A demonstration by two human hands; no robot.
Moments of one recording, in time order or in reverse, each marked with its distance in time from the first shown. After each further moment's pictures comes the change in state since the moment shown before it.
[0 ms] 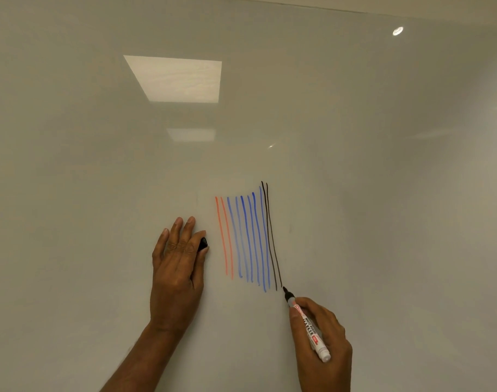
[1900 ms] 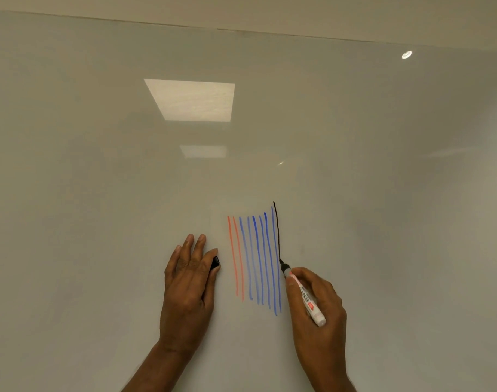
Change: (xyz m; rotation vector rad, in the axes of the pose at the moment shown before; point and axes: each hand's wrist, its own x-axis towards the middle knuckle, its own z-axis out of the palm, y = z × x) left_hand 0.001 -0.003 0.003 0.059 0.008 0.036; right_hand 0.087 -0.026 0.026 -0.046 0.290 -0.167
